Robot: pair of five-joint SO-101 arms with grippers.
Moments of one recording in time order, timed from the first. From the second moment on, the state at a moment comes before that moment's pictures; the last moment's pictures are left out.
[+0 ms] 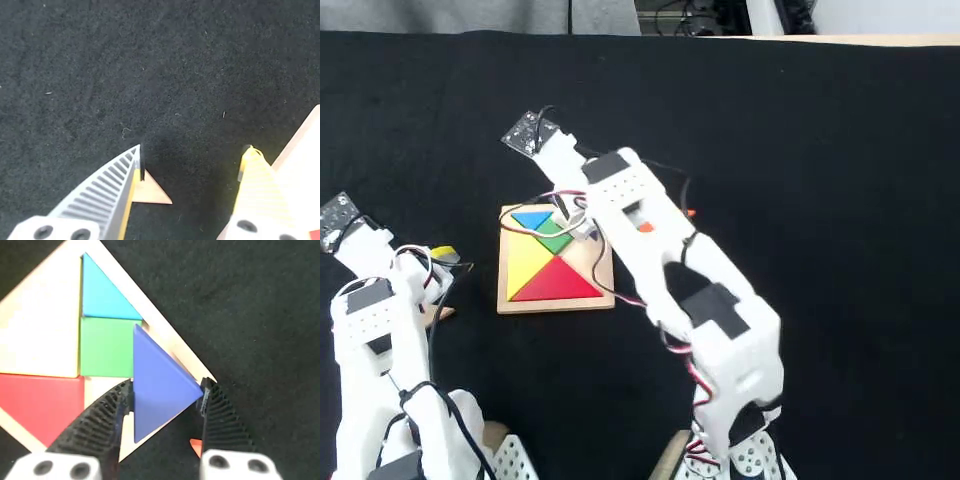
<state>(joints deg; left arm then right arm) -31.0 -35.1 64.6 41.8 15.1 -30.6 25.8 -6.1 62.2 20.3</state>
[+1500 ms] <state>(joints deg) -30.7 -35.1 64.6 41.8 15.1 -26.7 29.1 -8.7 70.6 25.6</state>
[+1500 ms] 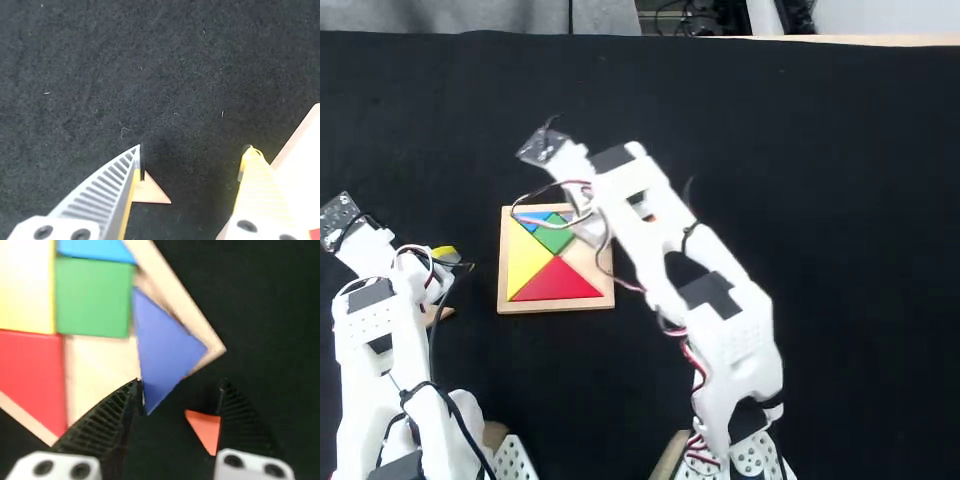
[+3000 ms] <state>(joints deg) -30.7 -35.1 64.6 41.8 15.1 -23.7 21.8 1.2 64.1 26.4</state>
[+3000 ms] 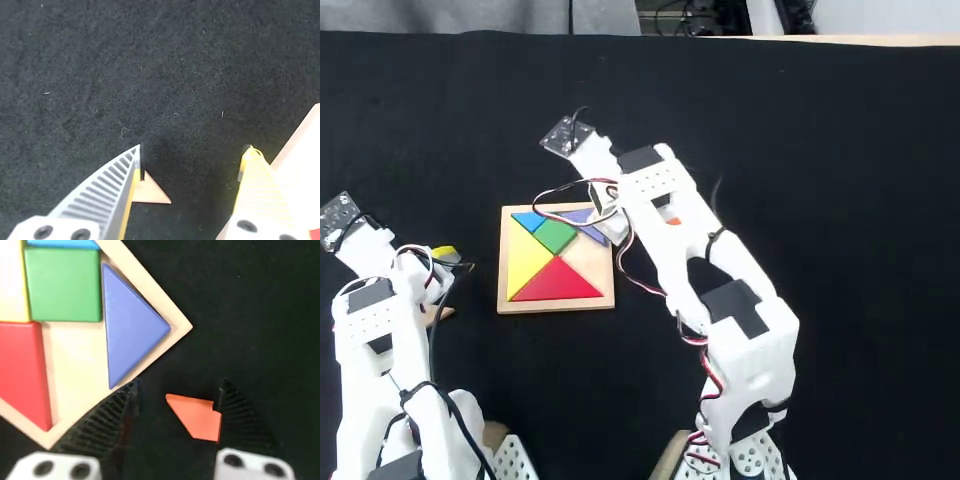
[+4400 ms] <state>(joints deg) -30.7 -35.1 64.6 41.8 15.1 -13.8 19.0 -0.5 61.5 26.0</state>
